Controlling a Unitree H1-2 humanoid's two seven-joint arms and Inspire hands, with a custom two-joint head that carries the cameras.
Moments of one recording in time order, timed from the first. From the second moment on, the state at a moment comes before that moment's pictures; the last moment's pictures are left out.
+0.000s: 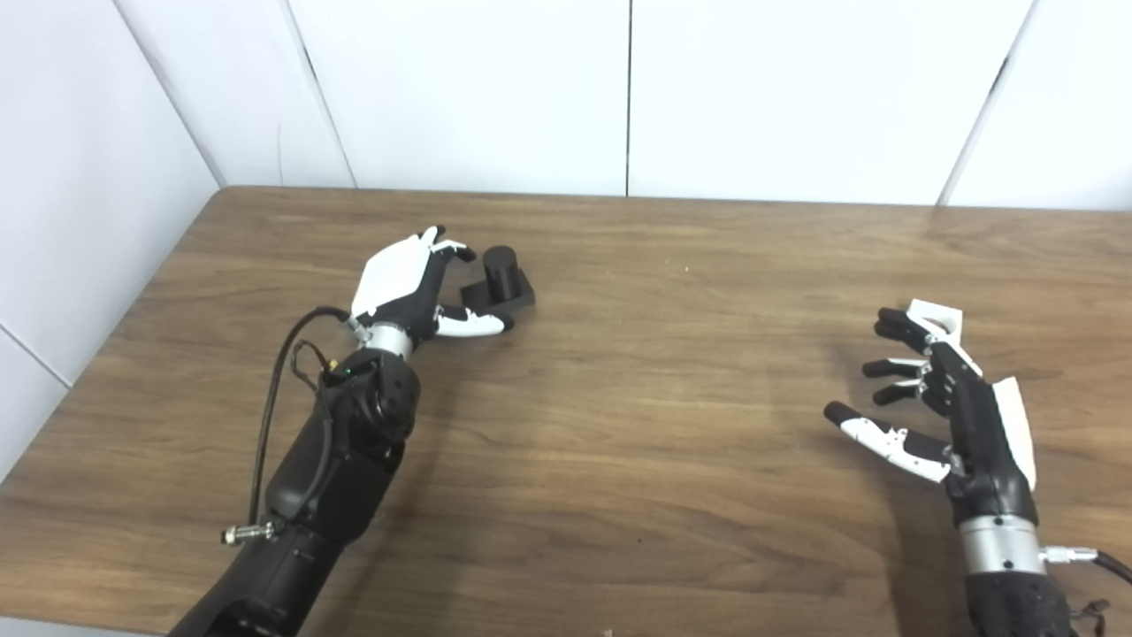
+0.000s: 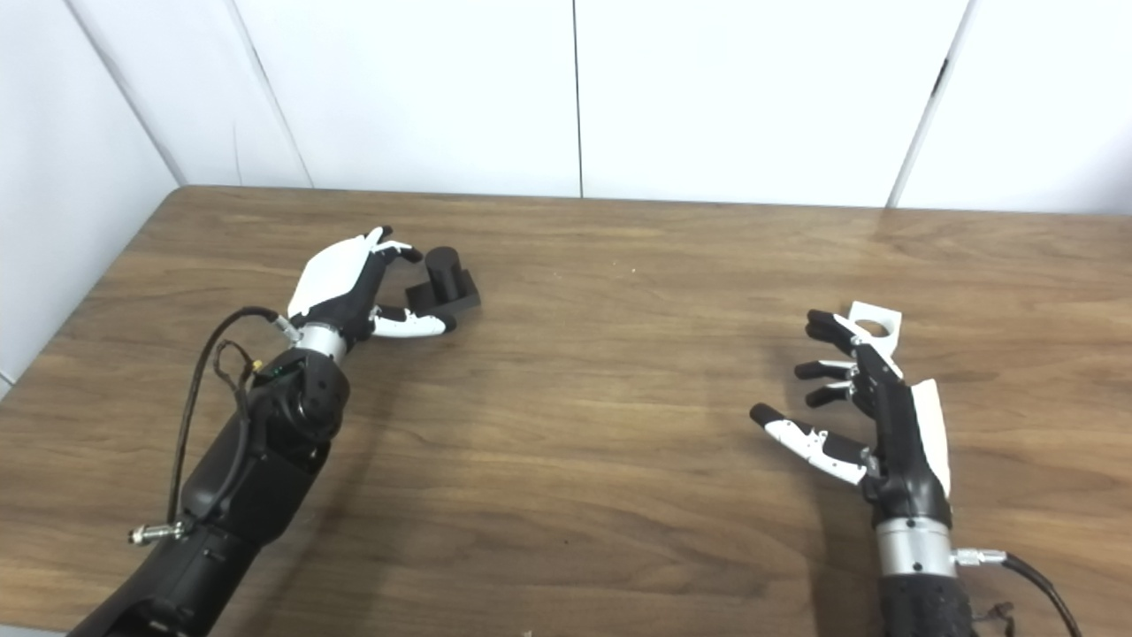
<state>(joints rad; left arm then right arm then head) -0.40 0.34 -0.18 0.21 0.74 0.37 -0.03 0.00 -0.13 0.00 -0.18 -0.30 -0.02 -0.07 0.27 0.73</state>
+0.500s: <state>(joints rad) -0.43 0.34 -0.19 0.28 0.71 0.33 0.00 0.02 -0.12 0.00 -0.20 -0.30 -0.02 -0.07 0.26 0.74</state>
